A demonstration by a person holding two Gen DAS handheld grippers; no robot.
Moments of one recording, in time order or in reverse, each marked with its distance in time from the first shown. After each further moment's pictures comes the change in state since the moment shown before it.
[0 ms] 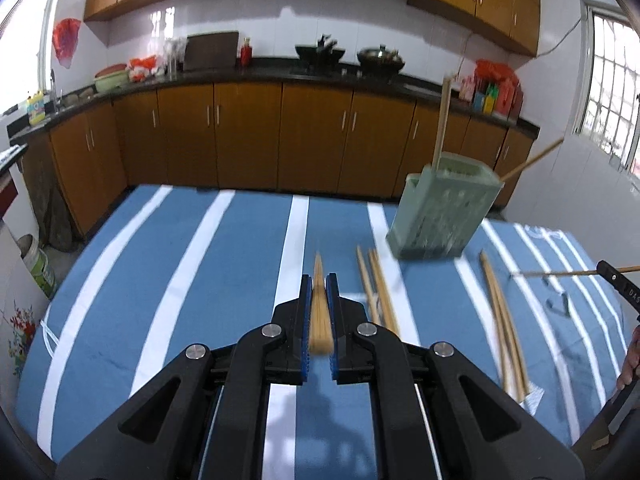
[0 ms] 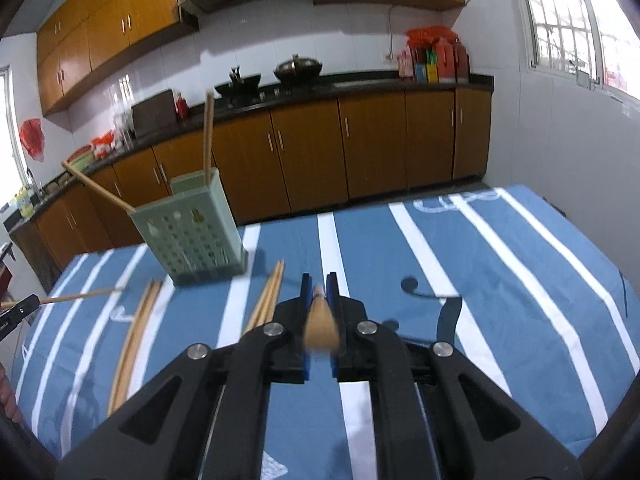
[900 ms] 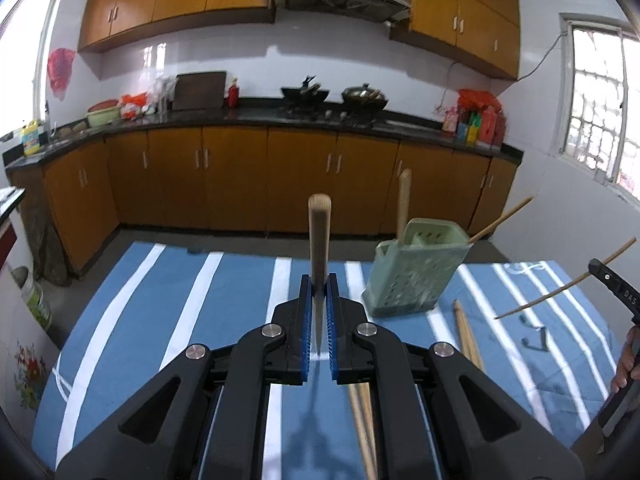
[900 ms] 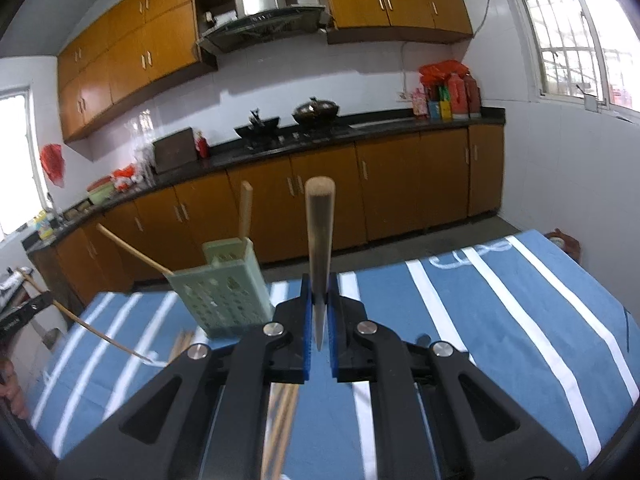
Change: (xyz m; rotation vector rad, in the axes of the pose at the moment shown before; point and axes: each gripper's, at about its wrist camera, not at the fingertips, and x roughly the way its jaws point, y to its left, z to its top) left arm -0.032 -0.020 0.048 0.034 -0.133 -0.050; right arm -0.038 0.008 0.048 0.004 -0.138 0.091
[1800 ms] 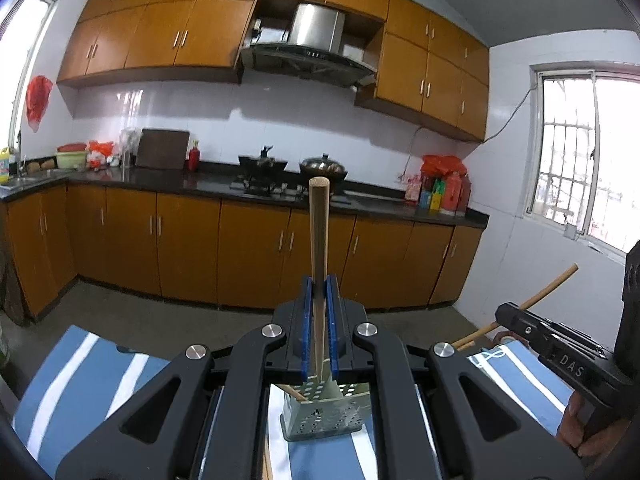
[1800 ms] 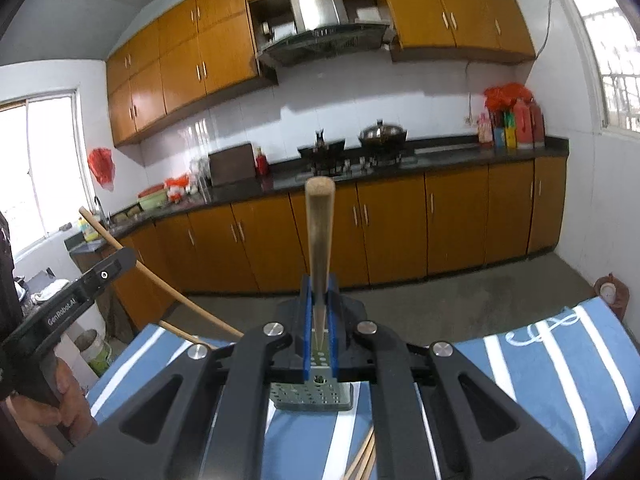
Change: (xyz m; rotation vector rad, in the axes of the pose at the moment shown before) left arm 0.044 -0.073 0.089 -0.027 -0.220 -0.115; right arm 0.052 0.074 0.096 -0.072 -0.013 0.185
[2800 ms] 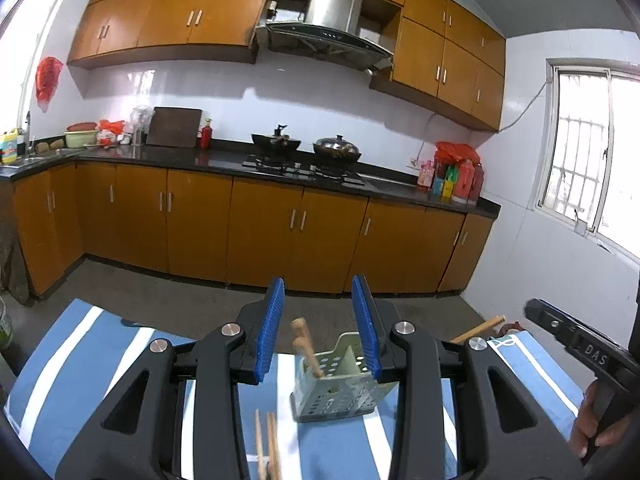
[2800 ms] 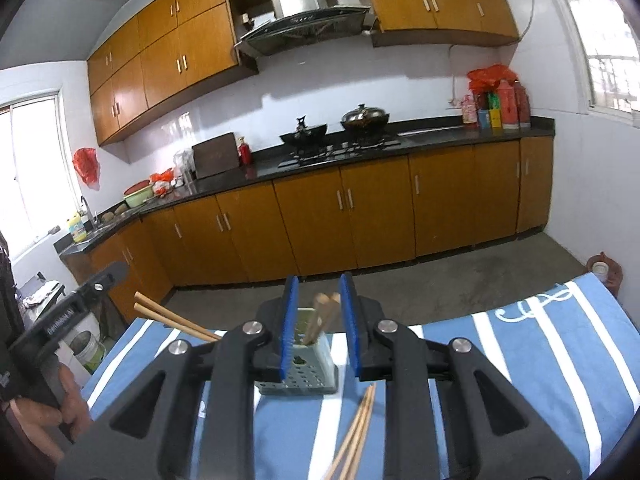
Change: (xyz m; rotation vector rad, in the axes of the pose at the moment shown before) left arm -0.011 0.017 -0.014 -0.035 0.053 0.041; right arm -0.010 -0.025 -0.025 0.044 0.016 -0.052
